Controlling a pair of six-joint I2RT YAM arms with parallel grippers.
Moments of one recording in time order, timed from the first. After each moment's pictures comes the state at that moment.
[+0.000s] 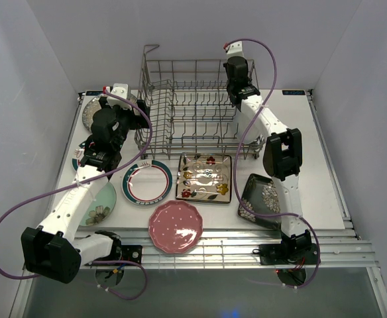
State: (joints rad) left arm -0.28 1.16 1.01 0.10 -0.10 -0.04; right arm 0.39 2.35 2.23 -0.05 0.51 -0.23
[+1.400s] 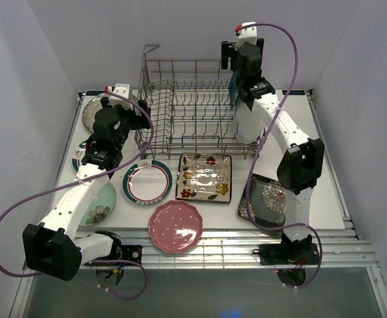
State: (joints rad) left arm -0.28 1.18 1.01 0.10 -0.10 -0.04; right arm 0.41 2.11 2.12 0.00 0.42 -0.11
